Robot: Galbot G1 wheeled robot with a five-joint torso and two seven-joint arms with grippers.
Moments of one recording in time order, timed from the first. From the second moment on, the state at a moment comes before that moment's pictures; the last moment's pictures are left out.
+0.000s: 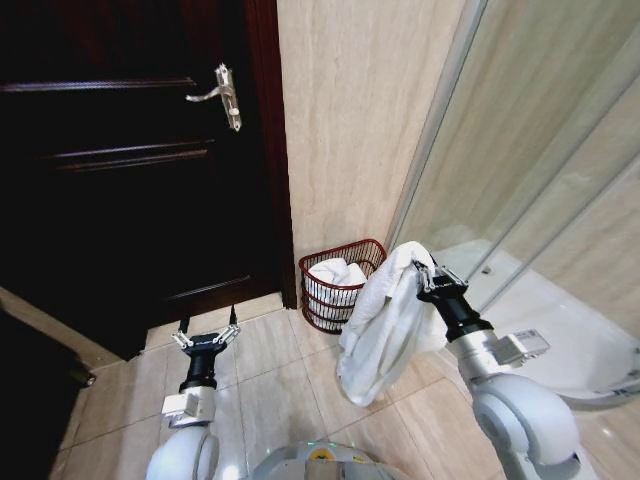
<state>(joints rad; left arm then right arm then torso) 1.77 -1.61 -0.67 -2.24 -0.01 -0.19 -0.06 -1.46 1.18 0.60 2.50 0.36 -0.27 0.05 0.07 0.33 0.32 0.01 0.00</state>
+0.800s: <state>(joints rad) 1.78 -1.61 -0.66 -2.25 0.01 -0.18 -0.04 -1.42 1.16 0.61 2.50 0.40 -0.26 0.05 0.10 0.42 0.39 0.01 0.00</state>
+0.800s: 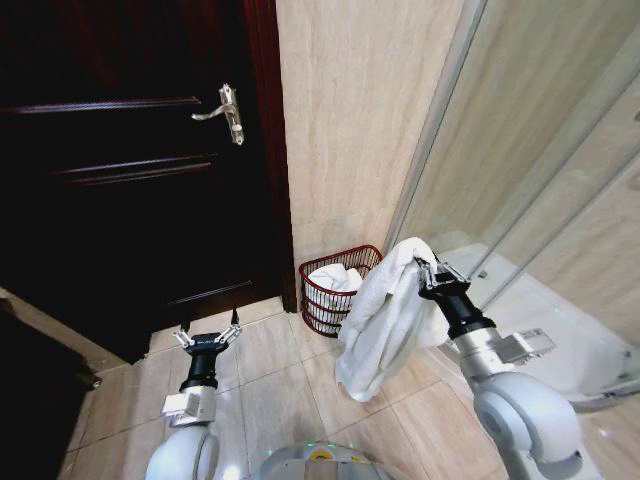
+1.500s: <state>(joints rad) 1.79 -1.61 -0.67 -2.26 0.02 -0.19 -0.03 -1.36 1.11 0.62 2.50 0.47 -0.28 0.05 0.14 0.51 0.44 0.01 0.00</state>
